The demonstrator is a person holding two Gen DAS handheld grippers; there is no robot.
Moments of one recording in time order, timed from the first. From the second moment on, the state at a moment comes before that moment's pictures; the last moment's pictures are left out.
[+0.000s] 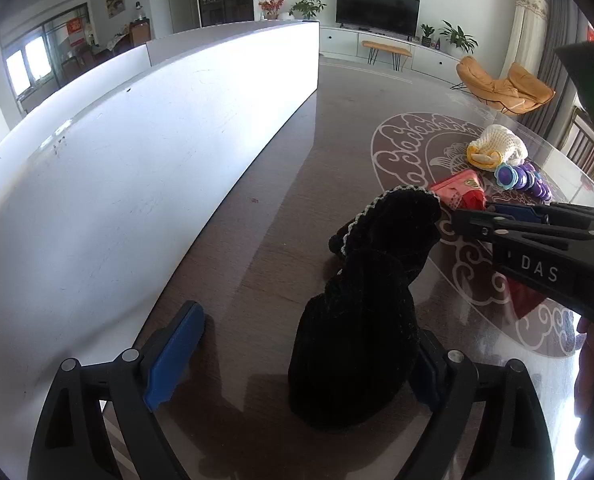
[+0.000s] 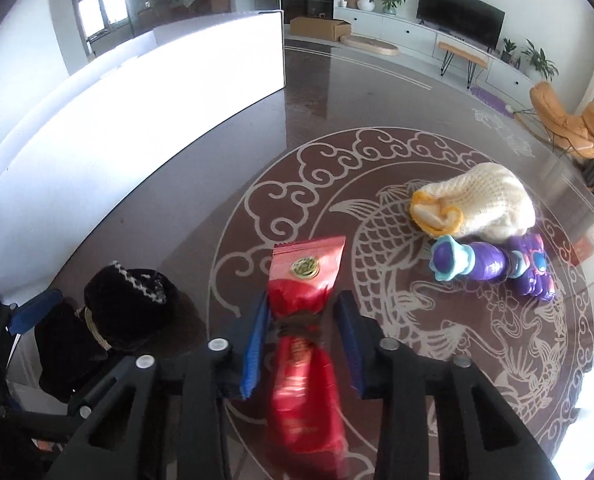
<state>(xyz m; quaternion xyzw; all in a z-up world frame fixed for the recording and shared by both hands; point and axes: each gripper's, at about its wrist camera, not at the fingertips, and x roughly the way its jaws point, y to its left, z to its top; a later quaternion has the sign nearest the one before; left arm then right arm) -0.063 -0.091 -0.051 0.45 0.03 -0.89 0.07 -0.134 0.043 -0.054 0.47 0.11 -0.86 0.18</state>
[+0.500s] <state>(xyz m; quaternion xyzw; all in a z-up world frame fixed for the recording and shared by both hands) -0.062 -0.071 -0.050 0.45 0.01 -0.89 0.03 -0.027 0.173 -0.052 0.43 0.09 -0.88 0.18</state>
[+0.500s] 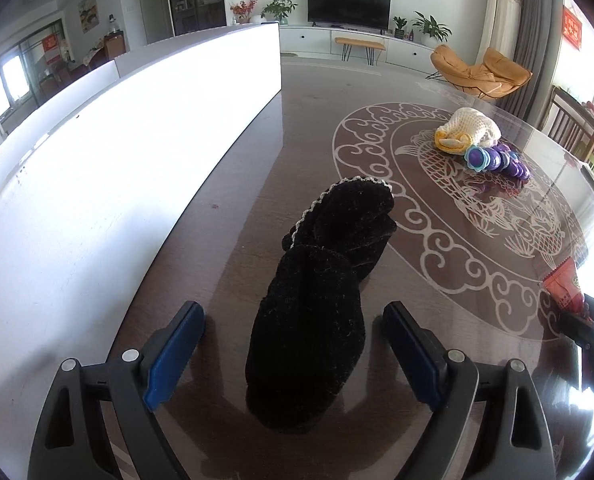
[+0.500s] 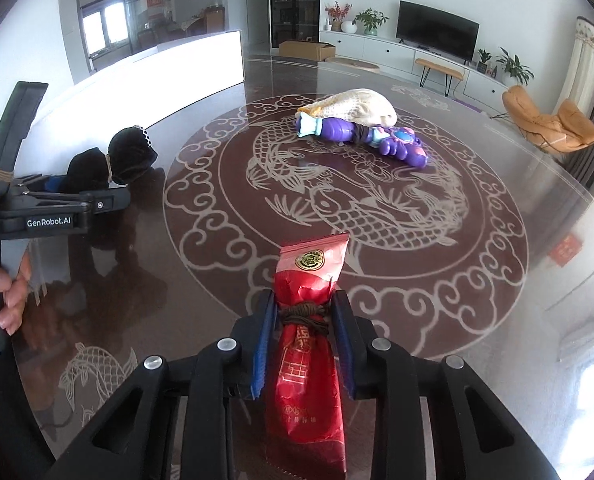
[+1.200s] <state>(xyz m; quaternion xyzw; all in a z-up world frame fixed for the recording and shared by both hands) -0.067 -0.066 -0.055 0.46 0.01 -0.89 0.02 -0.030 0.170 -0.063 0.45 0.10 -0.87 0.18</state>
